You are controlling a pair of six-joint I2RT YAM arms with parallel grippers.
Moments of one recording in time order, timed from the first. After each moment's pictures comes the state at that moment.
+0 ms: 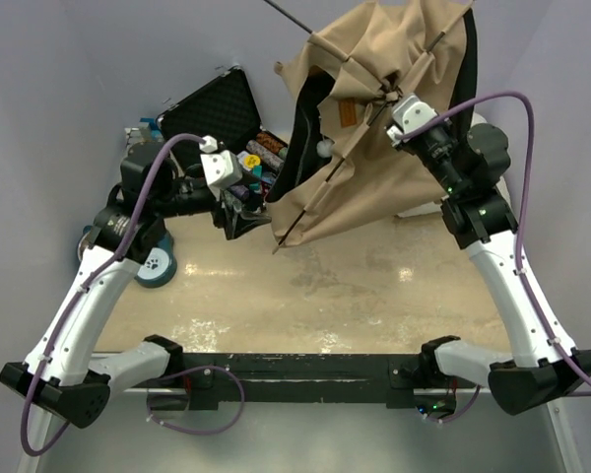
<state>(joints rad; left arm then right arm) -0.39 1.09 1.33 -0.52 0.82 0.32 0.29 1.17 1.39 -0.04 -0.23 -0.70</state>
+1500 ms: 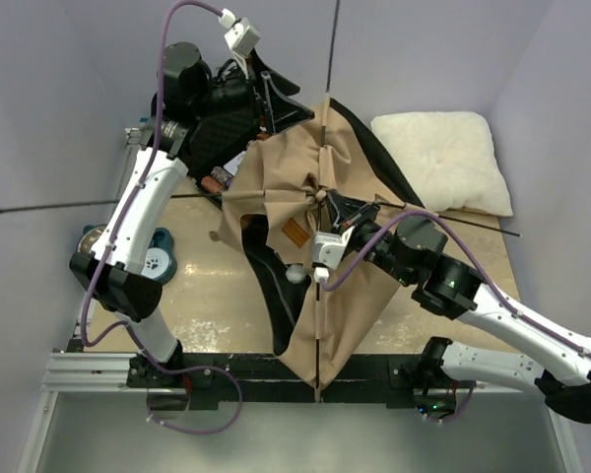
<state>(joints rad) -0.37 1.72 2.04 -0.22 0.89 -0.30 0.97 0.93 1.02 -0.10 0.15 -1.17</state>
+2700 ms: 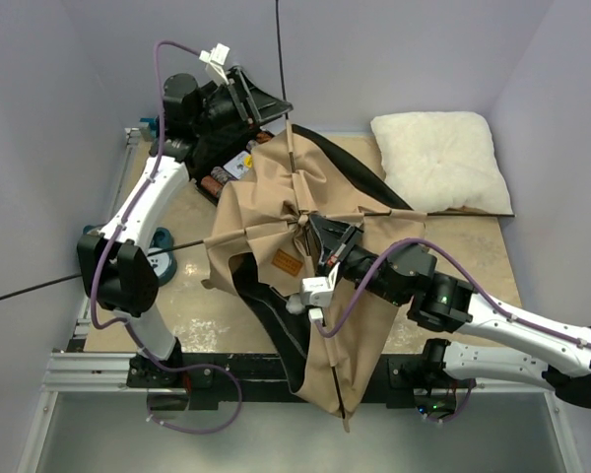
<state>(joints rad) -0.24 1.74 1.68 0.09 0.77 -0.92 1.17 0.90 0.92 -0.02 0.19 -1.39</state>
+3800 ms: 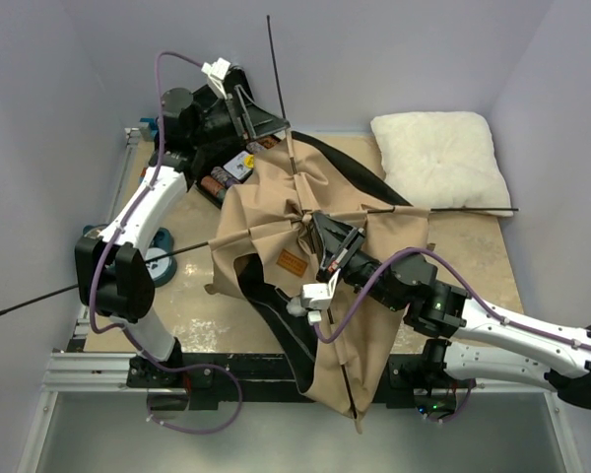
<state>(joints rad) -0.23 1.69 1.52 0.23 0.89 -0.92 1.17 0.87 0.81 0.14 0.23 -1.53</state>
